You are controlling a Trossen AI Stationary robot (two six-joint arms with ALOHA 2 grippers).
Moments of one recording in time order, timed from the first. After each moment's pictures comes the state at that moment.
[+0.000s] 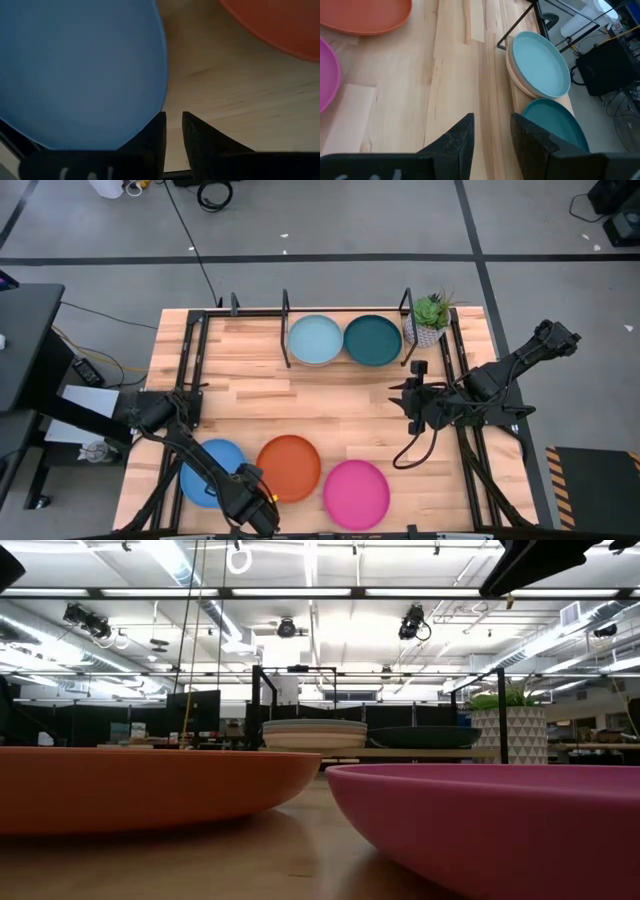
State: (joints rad) left arm -0.80 2.03 1.50 -1.16 0.19 -1.90; right arm 0.52 1.04 0.92 -0.80 0.71 0.13
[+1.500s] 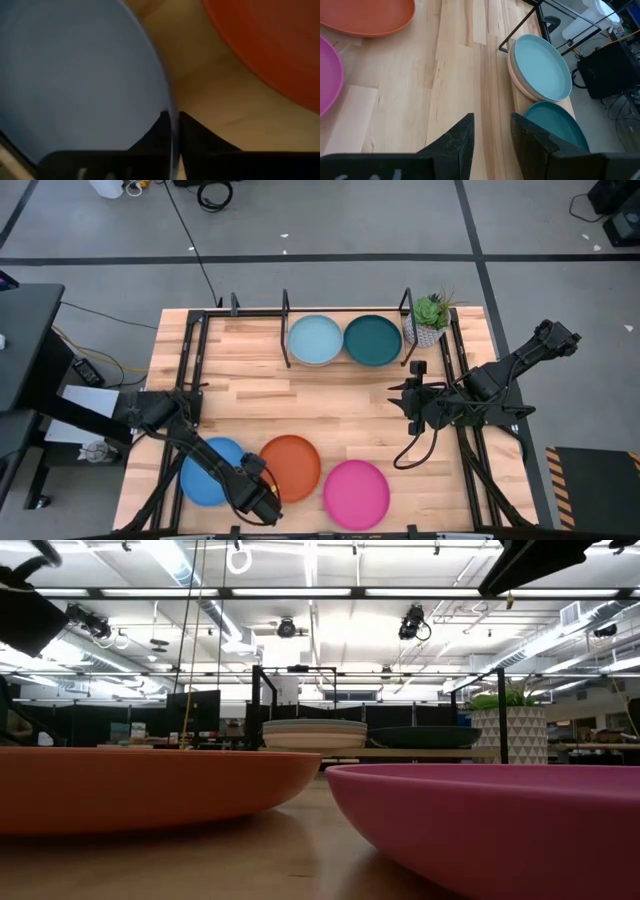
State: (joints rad) left arm -0.76 2.03 1.41 -1.18 0.13 -1.71; right arm 0.52 1.04 0.92 -0.79 0.70 0.11
